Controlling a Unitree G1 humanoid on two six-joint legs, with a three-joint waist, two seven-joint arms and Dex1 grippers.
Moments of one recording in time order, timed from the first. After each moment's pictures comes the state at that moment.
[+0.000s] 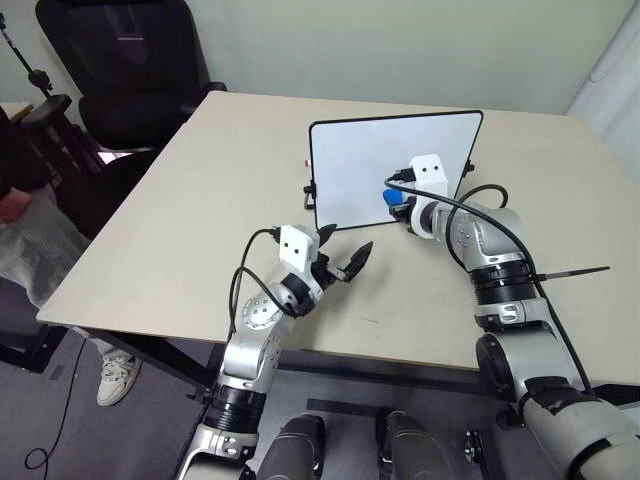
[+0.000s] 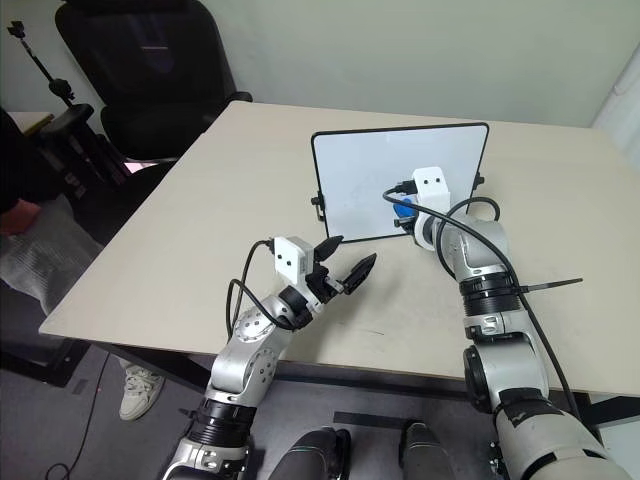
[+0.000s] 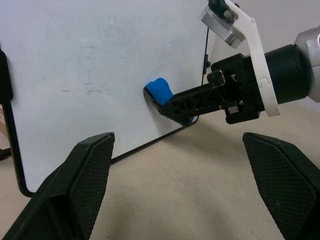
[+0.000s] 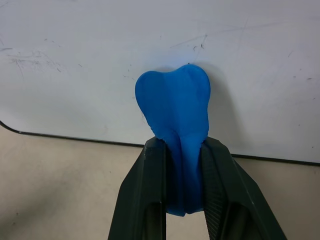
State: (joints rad) left arm -0.33 0.07 -0.09 -0.02 -0.28 0.17 -0.47; right arm -0.97 -0.25 -0.02 0.37 0.19 0.99 0.23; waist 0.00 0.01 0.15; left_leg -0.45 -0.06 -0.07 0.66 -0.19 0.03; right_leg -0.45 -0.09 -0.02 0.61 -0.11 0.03
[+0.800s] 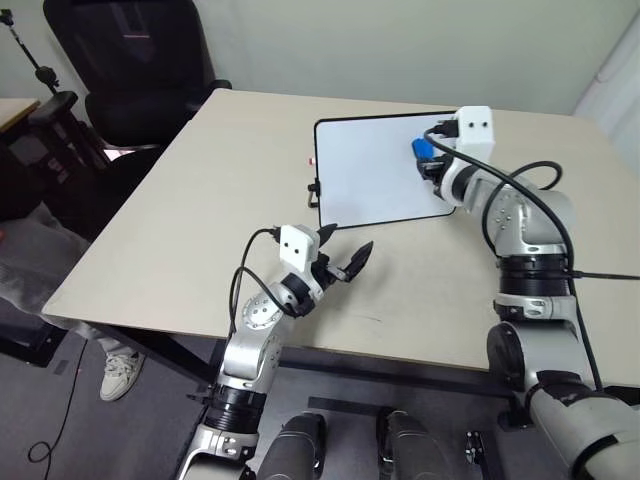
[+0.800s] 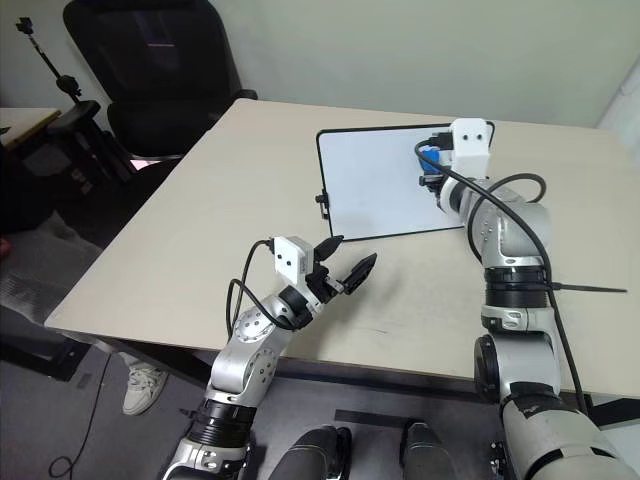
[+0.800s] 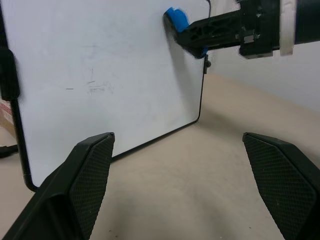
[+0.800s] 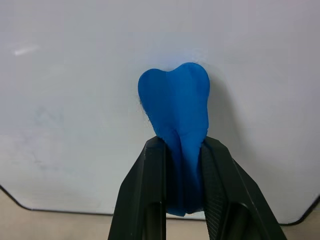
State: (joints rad) left arm -0.33 0.08 -0.09 -0.03 -0.28 0.17 -0.48; right arm -0.99 -0.30 -0.18 0.18 0.22 0.98 0.21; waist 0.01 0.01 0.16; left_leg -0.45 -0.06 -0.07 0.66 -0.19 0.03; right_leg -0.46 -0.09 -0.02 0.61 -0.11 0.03
